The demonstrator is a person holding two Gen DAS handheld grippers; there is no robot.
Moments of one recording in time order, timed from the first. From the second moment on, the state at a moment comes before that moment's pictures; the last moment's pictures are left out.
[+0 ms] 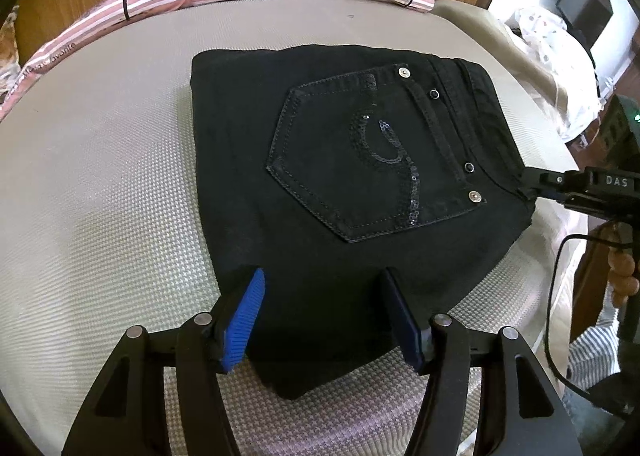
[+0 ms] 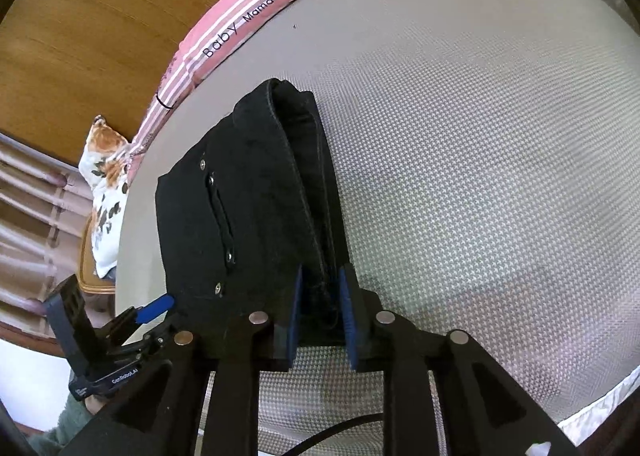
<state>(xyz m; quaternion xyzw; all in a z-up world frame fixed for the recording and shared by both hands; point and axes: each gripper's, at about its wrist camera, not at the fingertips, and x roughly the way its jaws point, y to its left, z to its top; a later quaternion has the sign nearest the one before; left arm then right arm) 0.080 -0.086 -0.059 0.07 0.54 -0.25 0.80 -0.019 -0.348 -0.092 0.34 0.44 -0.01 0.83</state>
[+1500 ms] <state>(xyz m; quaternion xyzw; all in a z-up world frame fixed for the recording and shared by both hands) 0.185 -0.119 -0.049 0.14 0.47 -0.14 0.86 0.073 -0.309 -0.036 0.10 0.41 -0.06 0.90</state>
